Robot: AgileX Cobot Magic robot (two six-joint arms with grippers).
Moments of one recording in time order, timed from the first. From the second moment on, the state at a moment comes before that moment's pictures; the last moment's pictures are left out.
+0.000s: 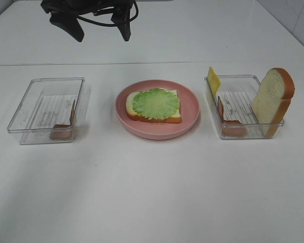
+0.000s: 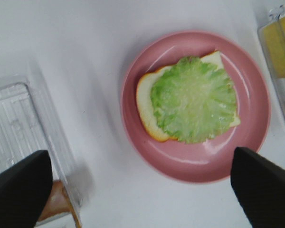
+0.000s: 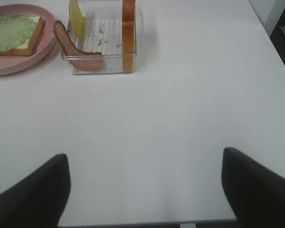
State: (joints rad) left arm -0.41 2.18 -2.19 -0.09 1.22 -0.19; right arm 0.05 0.00 -0.46 -0.03 1.10 0.04
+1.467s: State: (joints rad) left arm -0.41 2.02 -1.69 0.07 1.20 -0.32; right arm 0.05 0.00 -0.46 -0.03 1.10 0.04
